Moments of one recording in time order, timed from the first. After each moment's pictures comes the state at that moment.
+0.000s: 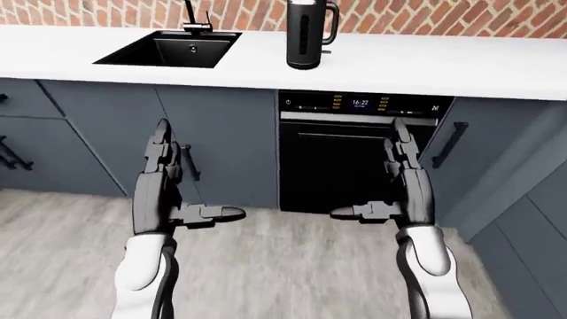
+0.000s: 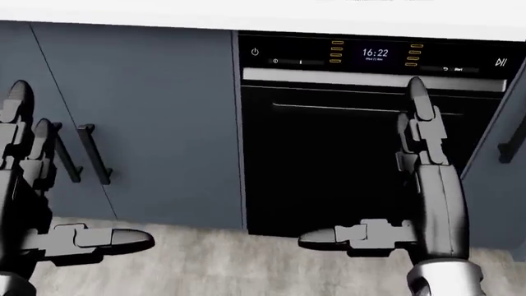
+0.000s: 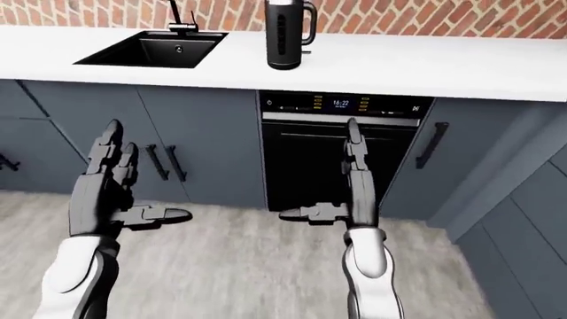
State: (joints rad) left arm -0.07 0.08 0.17 -0.59 0.02 0.47 -0.05; right arm -0.06 -0.02 -0.03 -0.46 -0.08 0.29 -0.01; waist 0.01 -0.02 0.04
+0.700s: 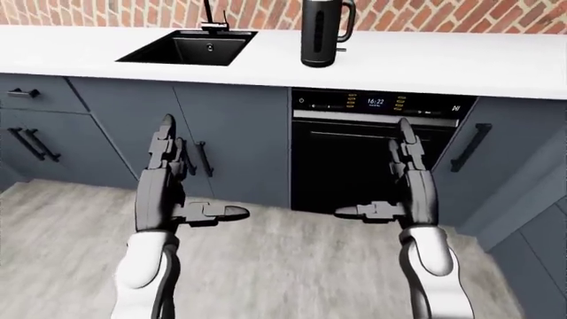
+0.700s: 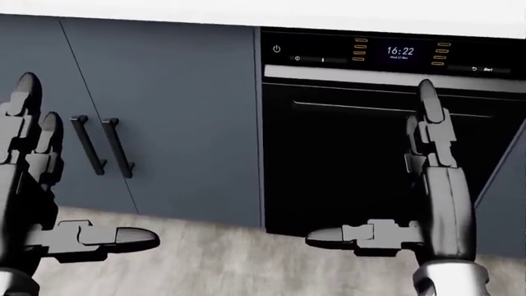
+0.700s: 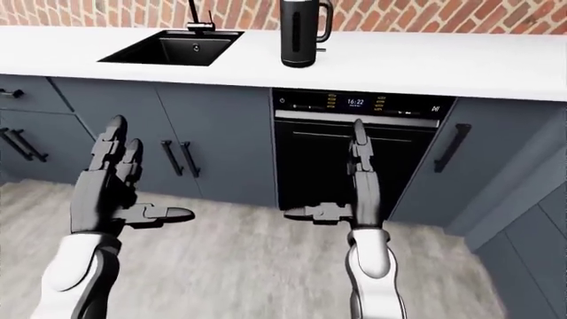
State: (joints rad) left arm -0.09 0.08 0.15 -0.61 0.01 0.50 -0.07; right arm -0.05 -0.03 -0.05 -0.44 -0.07 0.27 -0.03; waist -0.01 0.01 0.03
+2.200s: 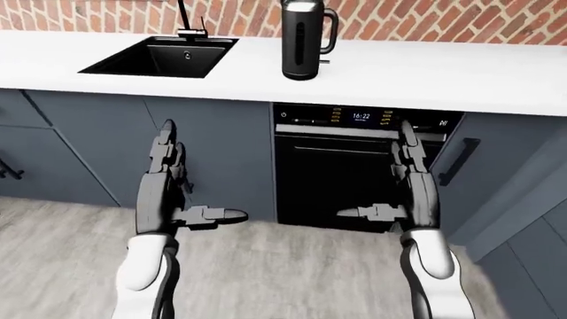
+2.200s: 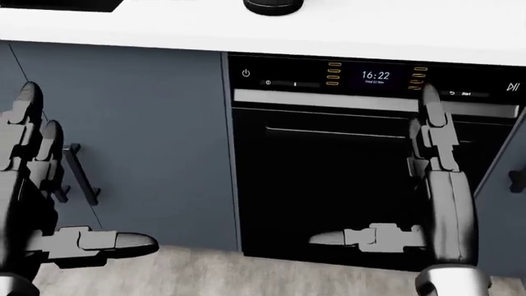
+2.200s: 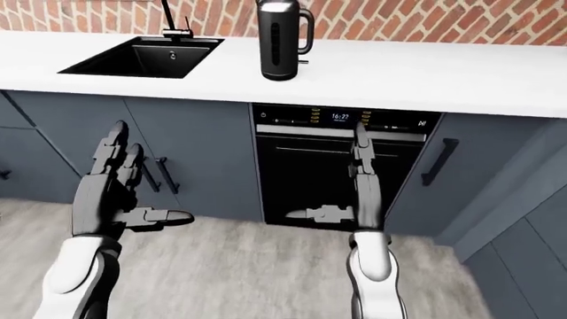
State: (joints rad) left arm -0.07 0.08 0.16 -0.60 0.02 0.50 -0.07; right arm -0.04 -0.02 -0.05 -0.44 -0.08 0.26 -0.02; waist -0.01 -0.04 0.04
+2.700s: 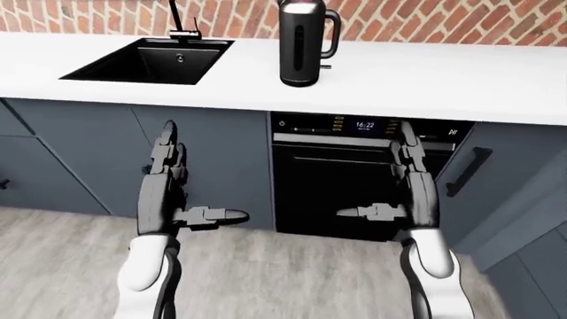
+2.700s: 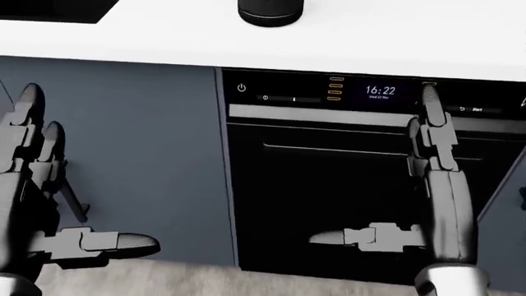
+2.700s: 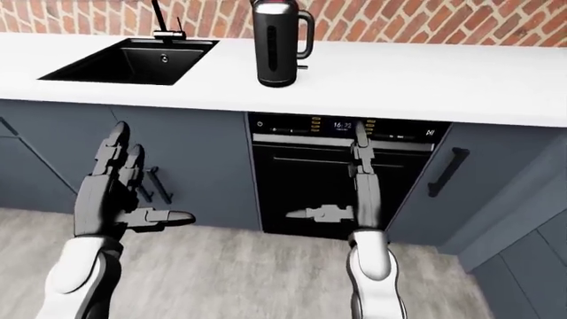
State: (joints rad) left arm -0.06 0.07 0.15 -0.59 0.02 0.48 -0.07; right arm -0.04 -0.02 -0.05 -0.44 -0.09 0.26 -0.02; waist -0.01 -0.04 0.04
